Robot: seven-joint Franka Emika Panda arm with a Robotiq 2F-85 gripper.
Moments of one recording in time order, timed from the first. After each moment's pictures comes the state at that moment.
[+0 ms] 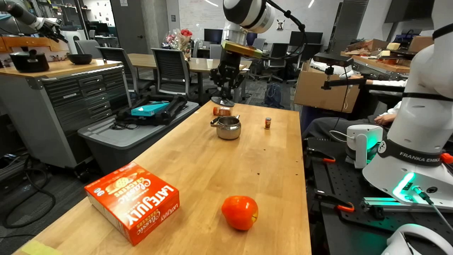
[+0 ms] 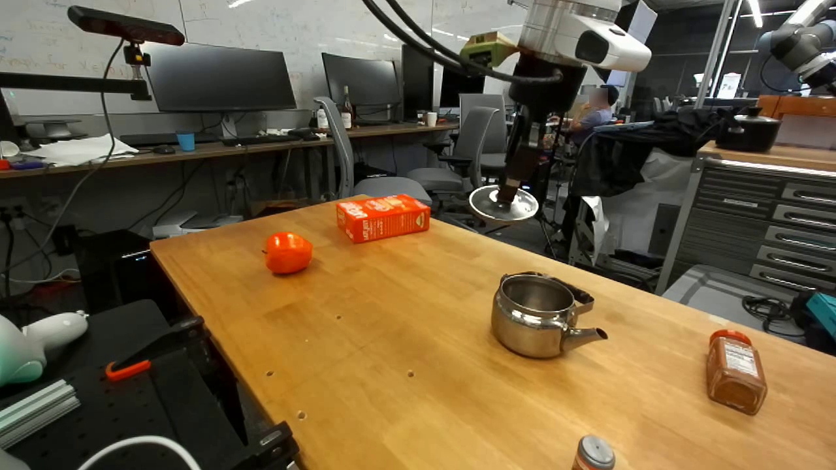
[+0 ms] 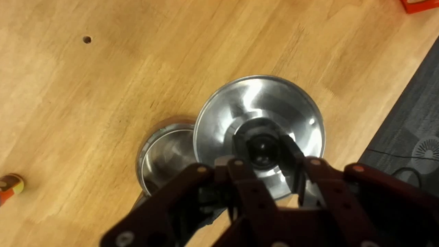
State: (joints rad) arm -0.14 0.22 -0.12 -2.05 0.36 2.22 0.47
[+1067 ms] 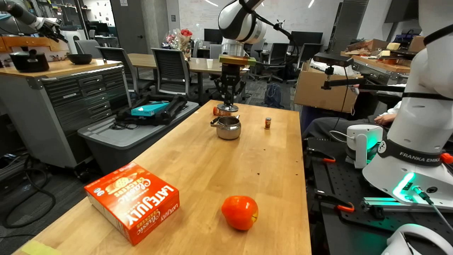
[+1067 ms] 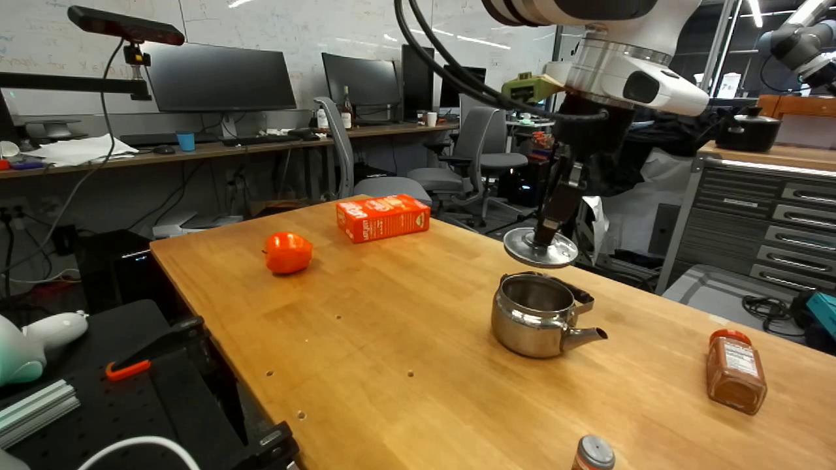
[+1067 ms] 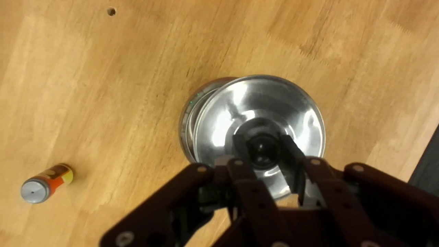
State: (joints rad) arm -0.15 0.38 -0.19 -1.91 0.30 2.17 0.61
